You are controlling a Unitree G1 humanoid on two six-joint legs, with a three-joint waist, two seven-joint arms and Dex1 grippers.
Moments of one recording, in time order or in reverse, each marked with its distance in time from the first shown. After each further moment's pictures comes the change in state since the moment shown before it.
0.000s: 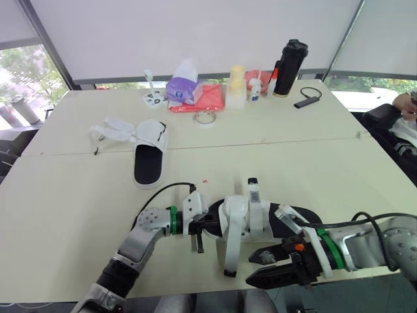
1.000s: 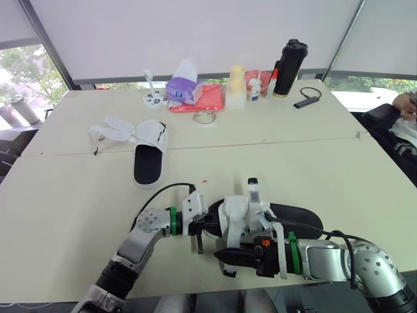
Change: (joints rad) left arm 0.008 0.001 0.001 -0.013 0.000 0.013 0.006; right arm 0.051 0.241 0.050 0.013 0.140 -0.104 -0.428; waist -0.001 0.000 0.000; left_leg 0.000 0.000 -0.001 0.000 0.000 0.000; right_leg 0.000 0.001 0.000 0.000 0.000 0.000
